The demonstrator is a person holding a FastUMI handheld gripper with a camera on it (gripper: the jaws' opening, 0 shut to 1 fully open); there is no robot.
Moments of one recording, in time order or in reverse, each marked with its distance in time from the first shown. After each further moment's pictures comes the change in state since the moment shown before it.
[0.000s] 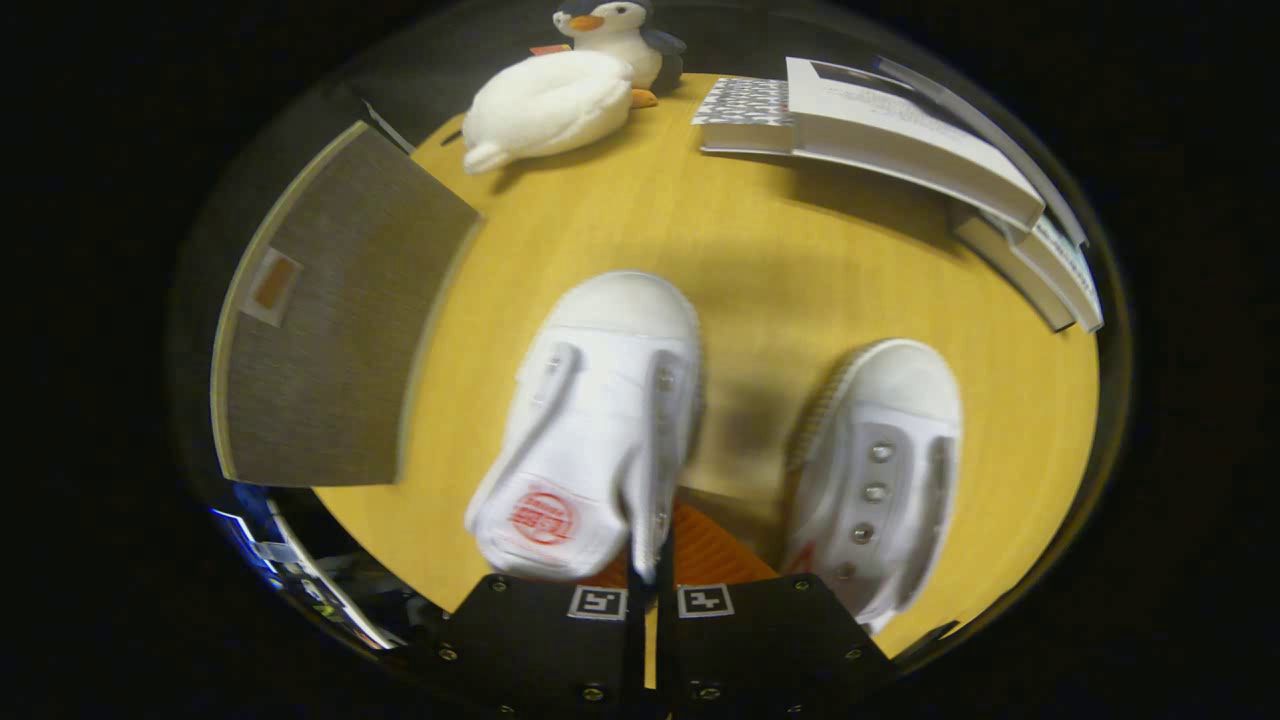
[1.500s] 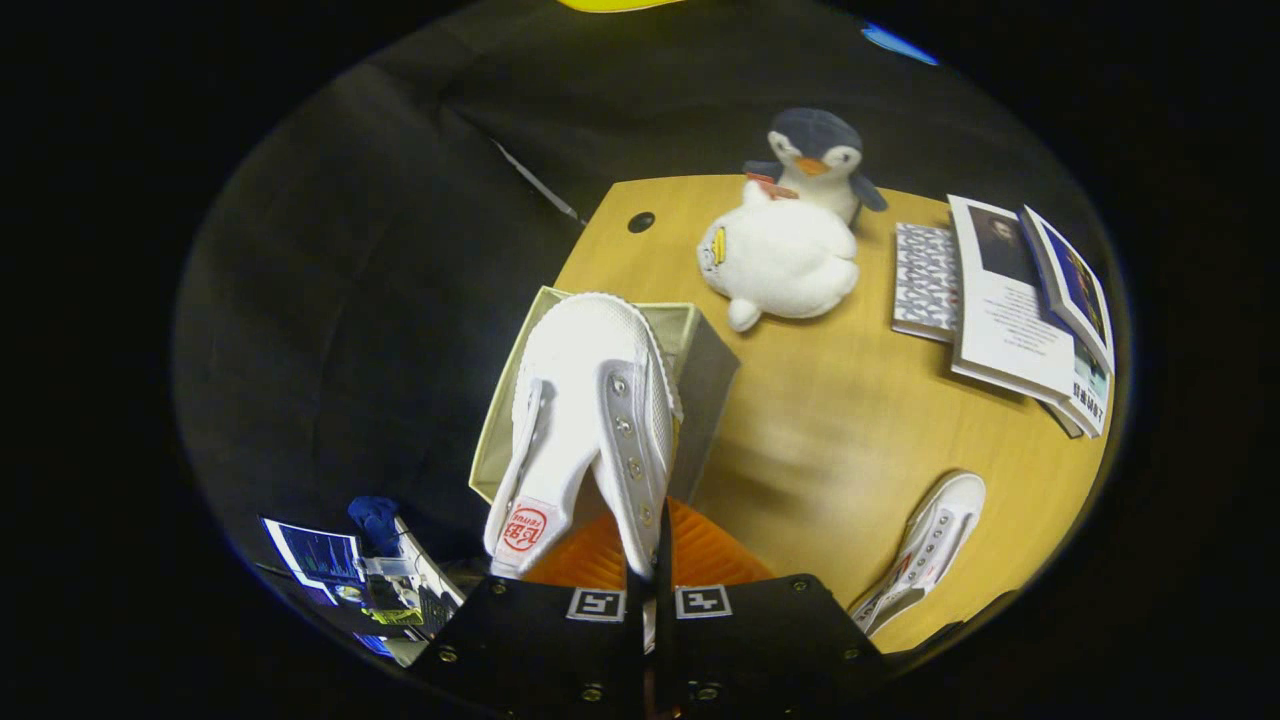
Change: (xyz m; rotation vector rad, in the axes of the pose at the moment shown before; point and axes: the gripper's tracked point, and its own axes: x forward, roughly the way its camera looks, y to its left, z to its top) arm -0.172 0.213 0.118 -0.133 -0.062 0.332
